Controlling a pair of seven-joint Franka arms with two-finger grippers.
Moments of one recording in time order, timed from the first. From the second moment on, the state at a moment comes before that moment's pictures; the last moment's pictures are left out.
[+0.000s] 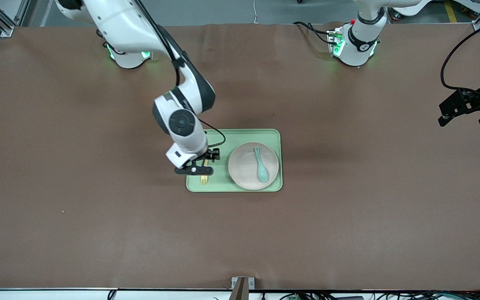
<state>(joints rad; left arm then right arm) -0.09 -0.04 0.06 -1.63 0.01 1.77 0.02 0.60 0.47 -0.07 -1.67 0.07 2.14 0.57</state>
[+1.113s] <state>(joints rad) -0.09 -0.04 0.06 -1.63 -0.03 1.76 0.01 0.01 -0.07 -0.08 -1.68 0.07 1.54 -0.18</state>
